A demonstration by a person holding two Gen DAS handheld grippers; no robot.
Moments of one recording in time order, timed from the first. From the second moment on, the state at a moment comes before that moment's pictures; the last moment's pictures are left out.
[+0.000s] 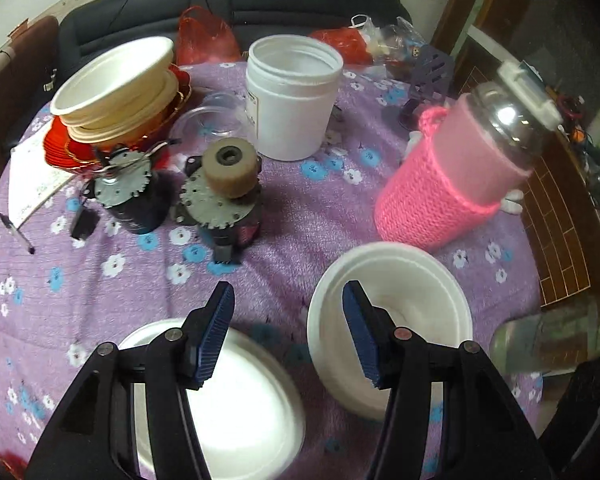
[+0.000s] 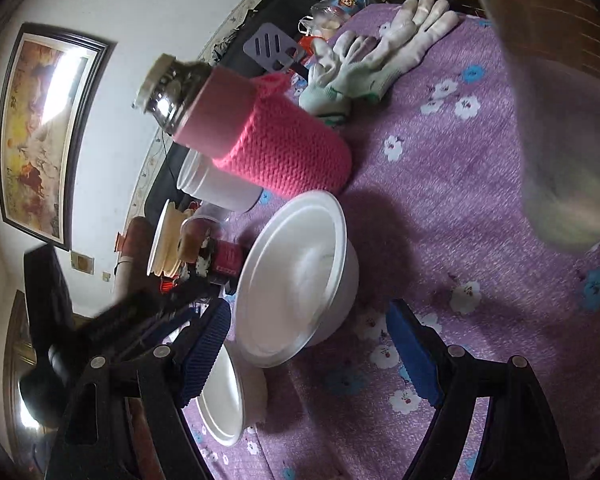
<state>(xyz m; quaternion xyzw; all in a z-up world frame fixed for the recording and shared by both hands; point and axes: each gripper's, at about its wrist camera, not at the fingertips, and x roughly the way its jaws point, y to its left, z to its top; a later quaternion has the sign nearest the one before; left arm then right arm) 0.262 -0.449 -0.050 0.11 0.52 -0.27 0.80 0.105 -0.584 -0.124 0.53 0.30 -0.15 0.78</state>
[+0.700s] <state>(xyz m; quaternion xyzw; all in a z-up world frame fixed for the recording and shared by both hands) 0.246 -0.475 -0.078 0.12 0.54 -0.31 0.77 0.106 -0.588 -0.142 0.53 0.30 -0.19 0.77</state>
